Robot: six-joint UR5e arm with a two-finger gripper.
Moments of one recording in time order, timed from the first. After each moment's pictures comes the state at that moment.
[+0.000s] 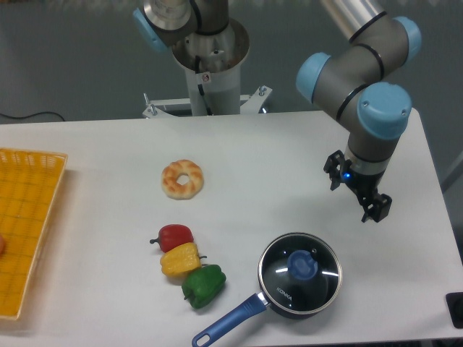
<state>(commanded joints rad) 2.68 -2.05 -1.44 -1.12 1.56 1.63</state>
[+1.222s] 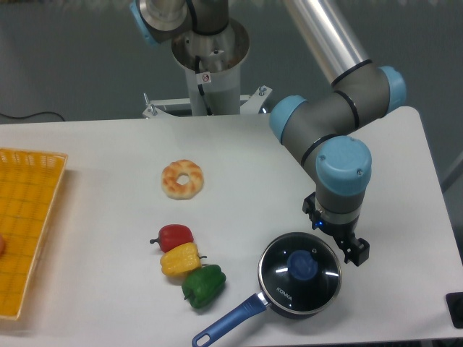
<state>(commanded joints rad) 2.57 -2.16 -1.30 -1.15 1.62 1.46</state>
